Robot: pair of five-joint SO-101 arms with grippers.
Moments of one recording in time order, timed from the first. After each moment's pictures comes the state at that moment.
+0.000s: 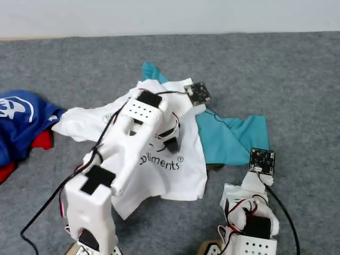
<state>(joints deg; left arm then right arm) 20.7 24.6 -3.6 70.7 -34.2 5.5 -103.3 95.6 74.5 -4.4</state>
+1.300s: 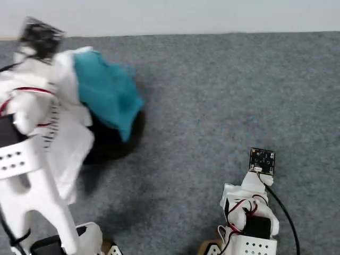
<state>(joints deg) -23.0 -23.3 -4.6 77.6 -29.8 5.5 -103.3 95.6 74.5 -4.4</state>
